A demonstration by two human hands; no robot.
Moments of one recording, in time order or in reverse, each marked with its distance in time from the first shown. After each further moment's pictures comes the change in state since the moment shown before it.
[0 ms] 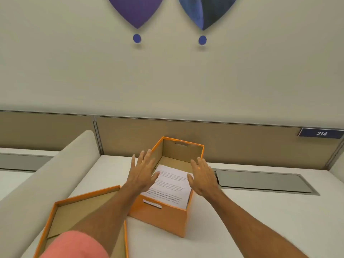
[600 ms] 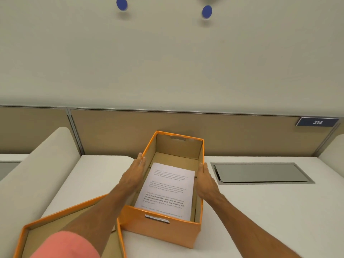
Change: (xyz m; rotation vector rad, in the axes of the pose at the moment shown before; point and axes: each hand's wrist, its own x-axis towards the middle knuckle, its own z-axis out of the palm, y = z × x) left_hand 0.060 -0.051 0.064 -0.281 -0.206 -0.043; right_hand 0.045 0.001 0.060 0.166 -0.161 0.385
